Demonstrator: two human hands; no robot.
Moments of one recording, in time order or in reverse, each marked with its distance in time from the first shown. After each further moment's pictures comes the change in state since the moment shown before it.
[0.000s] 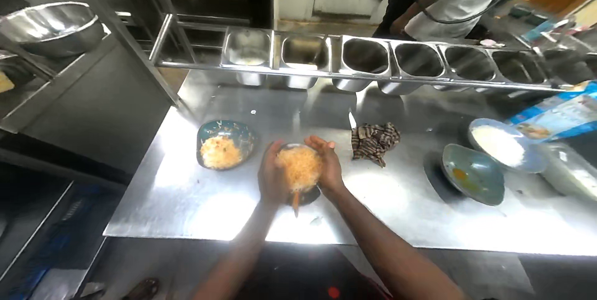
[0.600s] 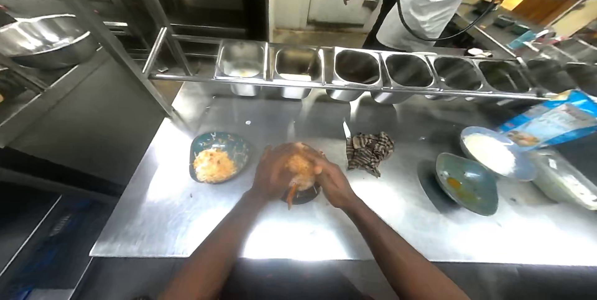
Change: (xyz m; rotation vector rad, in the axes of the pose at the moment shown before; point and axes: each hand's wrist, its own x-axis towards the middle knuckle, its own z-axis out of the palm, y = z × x) left_hand 0.053 -0.007 -0.008 0.427 -0.376 0.351; right_hand 0.015 -0.015 -0.041 -0.550 -0.303 -0.581
